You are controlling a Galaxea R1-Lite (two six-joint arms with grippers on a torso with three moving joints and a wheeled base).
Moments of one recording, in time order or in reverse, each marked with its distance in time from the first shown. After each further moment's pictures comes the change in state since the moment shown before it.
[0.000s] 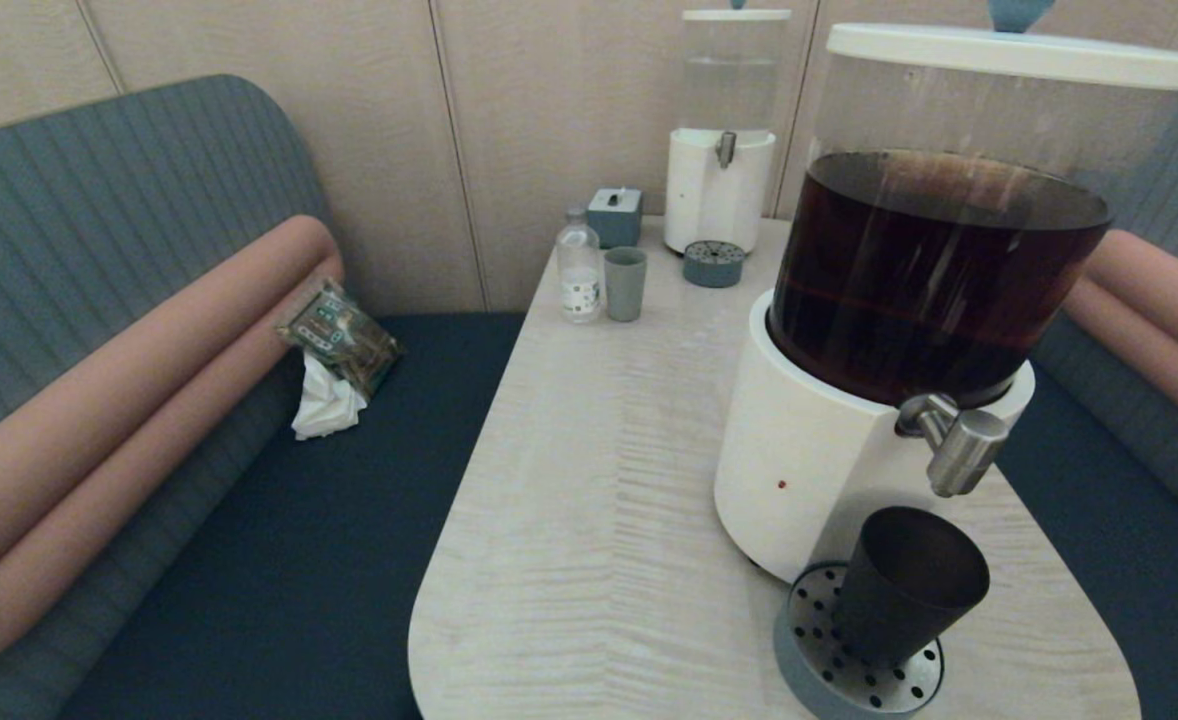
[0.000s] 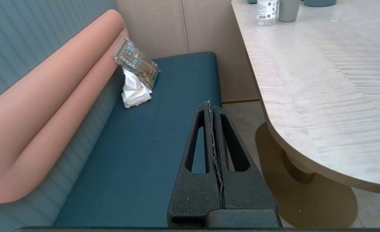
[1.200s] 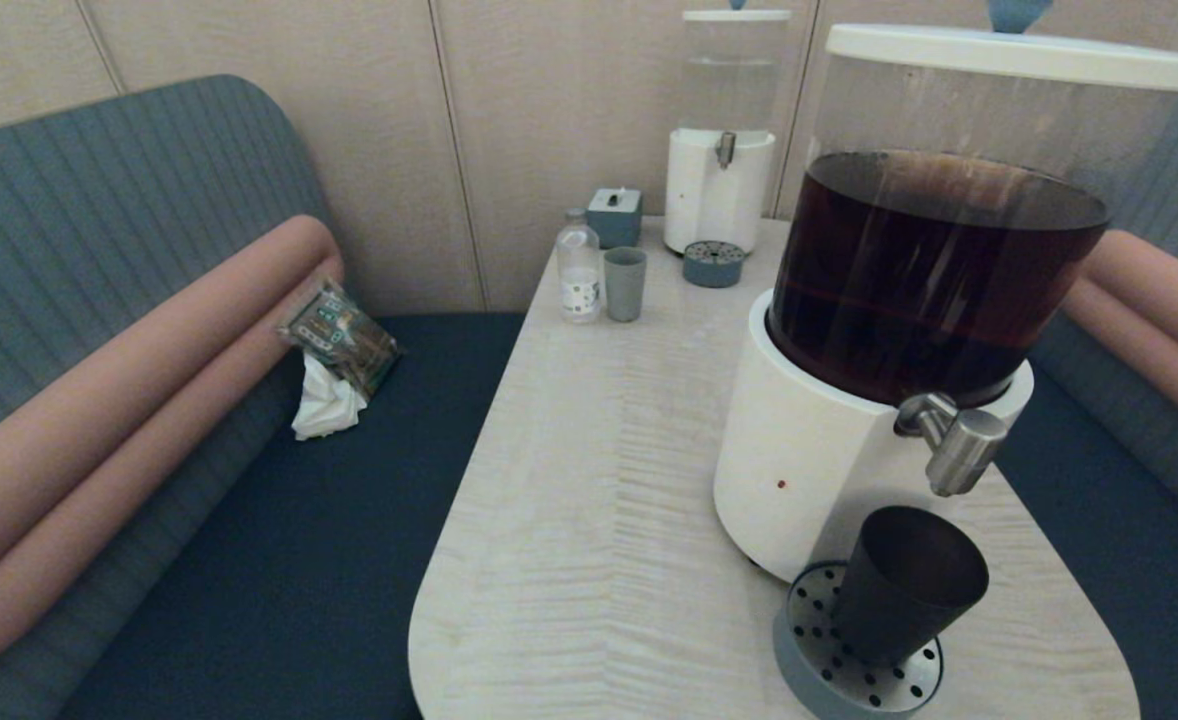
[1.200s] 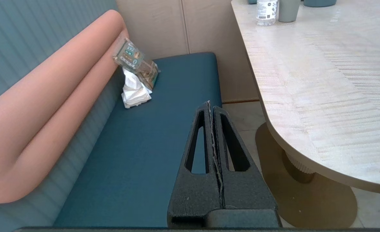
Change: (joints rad) left arm 0.000 0.000 0.000 0.000 0.000 0.000; right arm 0.000 0.225 -0.705 0.221 0.071 0.124
